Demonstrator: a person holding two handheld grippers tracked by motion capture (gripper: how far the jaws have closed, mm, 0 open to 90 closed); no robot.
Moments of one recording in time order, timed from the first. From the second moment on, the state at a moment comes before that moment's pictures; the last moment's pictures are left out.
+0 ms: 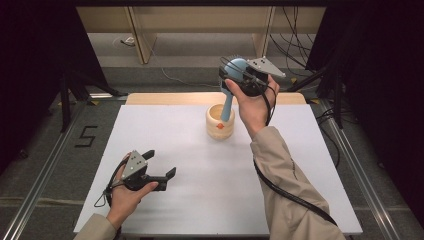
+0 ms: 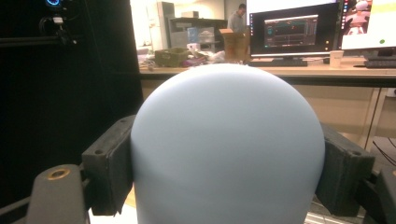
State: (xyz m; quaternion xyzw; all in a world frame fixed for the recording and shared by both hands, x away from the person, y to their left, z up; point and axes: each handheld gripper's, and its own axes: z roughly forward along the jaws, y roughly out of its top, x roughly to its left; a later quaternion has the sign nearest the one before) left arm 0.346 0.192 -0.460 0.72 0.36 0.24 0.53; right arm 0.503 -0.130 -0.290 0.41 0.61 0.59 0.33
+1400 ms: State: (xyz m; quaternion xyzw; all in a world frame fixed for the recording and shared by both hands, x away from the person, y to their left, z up) left arm 0.346 0.191 -0.460 0.72 0.36 0.24 0.54; right arm 0.520 -0.127 -0.296 0.41 0.60 0.59 0.34
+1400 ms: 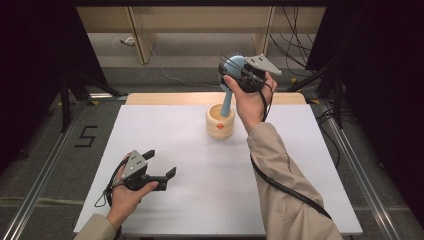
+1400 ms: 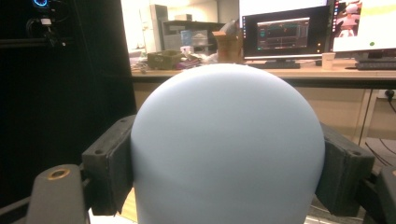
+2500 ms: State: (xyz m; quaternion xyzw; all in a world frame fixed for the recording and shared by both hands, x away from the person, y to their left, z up) left arm 0.347 0.192 -0.460 0.72 0.37 0.24 0.54; right arm 0.524 -0.121 -0.308 0.41 0.60 0.59 0.35
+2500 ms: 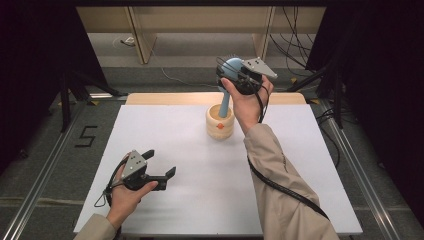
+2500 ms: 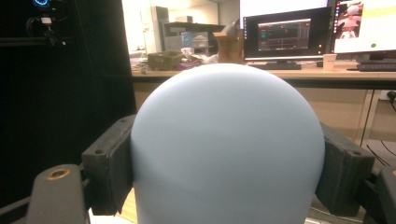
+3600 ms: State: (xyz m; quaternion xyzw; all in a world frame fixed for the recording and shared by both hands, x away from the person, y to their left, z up) left arm 0.347 0.192 -0.460 0.72 0.37 0.24 0.54; right arm 0.527 -0.119 -0.321 0.41 0.61 0.59 0.35
